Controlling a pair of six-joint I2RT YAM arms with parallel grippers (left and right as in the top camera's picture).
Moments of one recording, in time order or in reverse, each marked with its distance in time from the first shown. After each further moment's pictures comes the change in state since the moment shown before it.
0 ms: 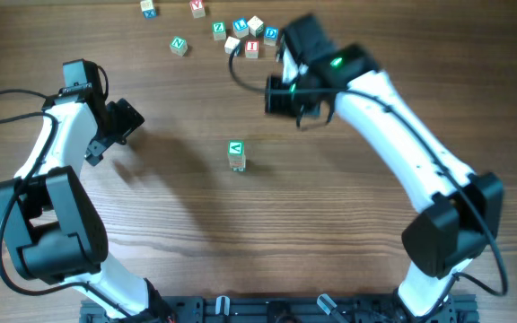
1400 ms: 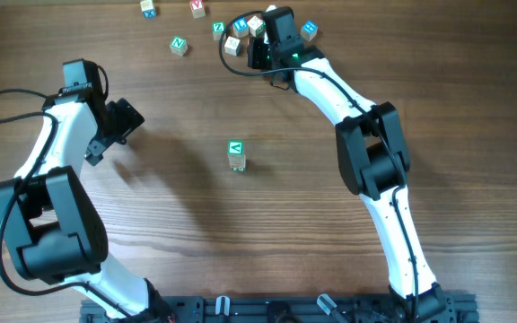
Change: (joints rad) left arm 0.000 0.000 0.000 0.002 0.000 0.000; right arm -0.056 0.688 0.297 0.745 0.248 -0.128
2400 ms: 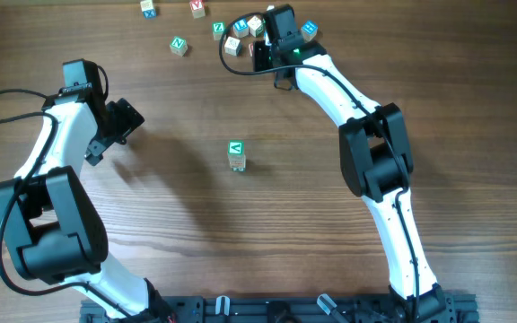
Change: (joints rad) left arm 0.000 0.000 0.000 0.000 0.000 0.000; right arm 0.001 -0.042 0.010 -0.171 0.022 -0.062
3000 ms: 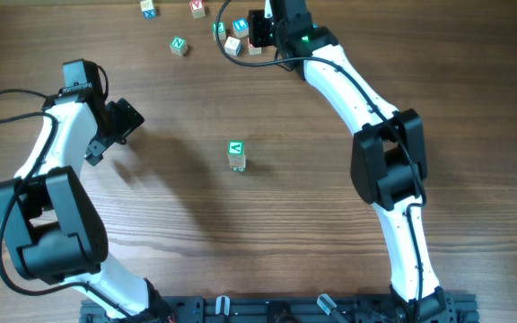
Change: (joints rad) left arm 0.000 0.000 0.000 0.000 0.000 0.000; right arm -0.001 -0.116 -0.003 0.161 0.001 -0.098
